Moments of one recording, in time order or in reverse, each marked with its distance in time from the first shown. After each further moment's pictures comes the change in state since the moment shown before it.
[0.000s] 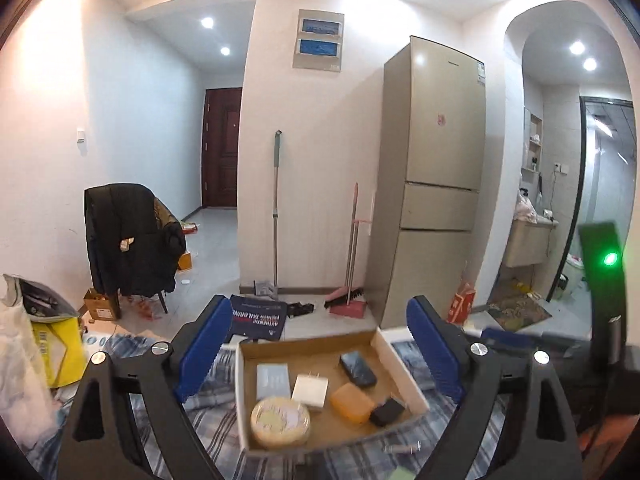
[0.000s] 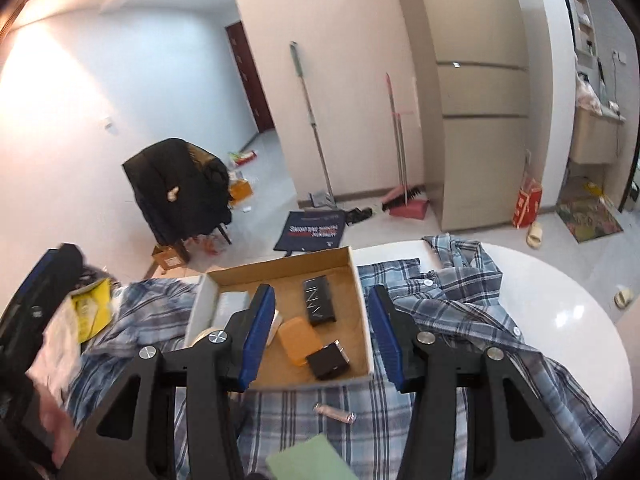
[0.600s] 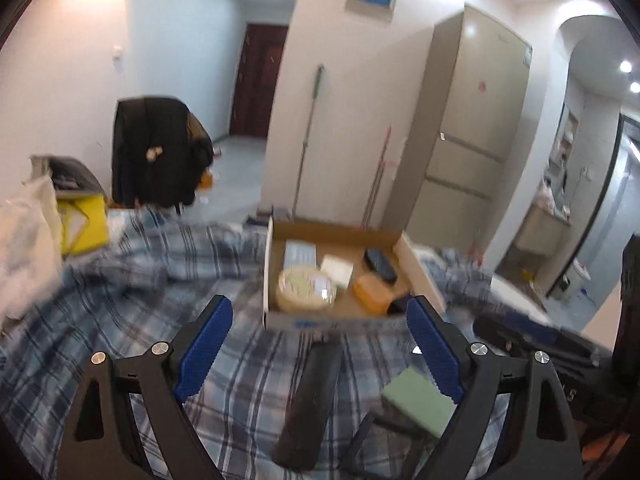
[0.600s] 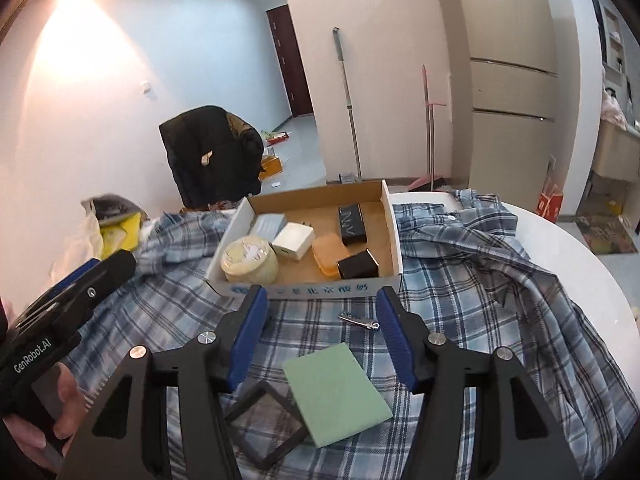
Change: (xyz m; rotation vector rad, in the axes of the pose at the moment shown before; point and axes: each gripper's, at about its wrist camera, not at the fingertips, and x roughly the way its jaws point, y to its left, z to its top) left arm -0.027 0.027 -0.099 -0.164 0.232 0.067; right arm -0.007 0.010 -0.095 -0.109 0.053 0.076
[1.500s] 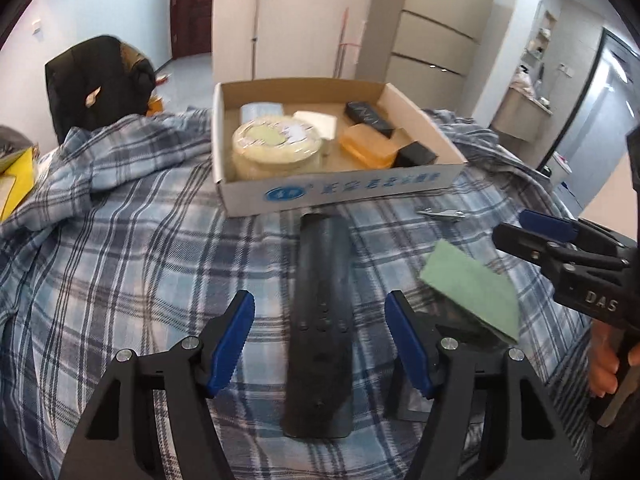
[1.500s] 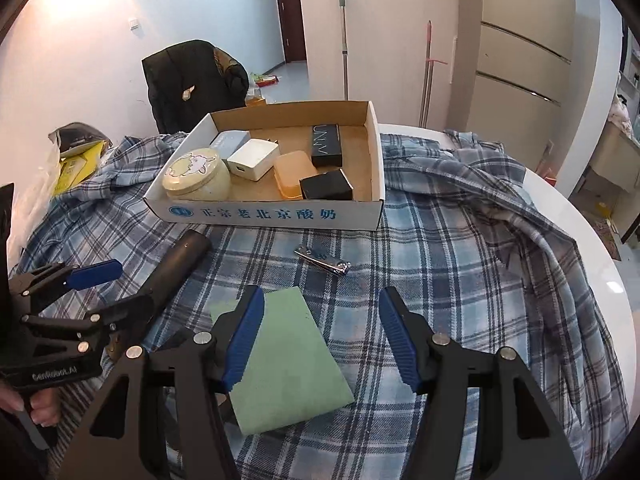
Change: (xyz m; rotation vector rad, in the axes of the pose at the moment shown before) left arm 0.087 0.004 -0.055 0.154 0.388 -0.103; right arm 0.049 -0.023 -0.030 -0.071 0.207 -0.064
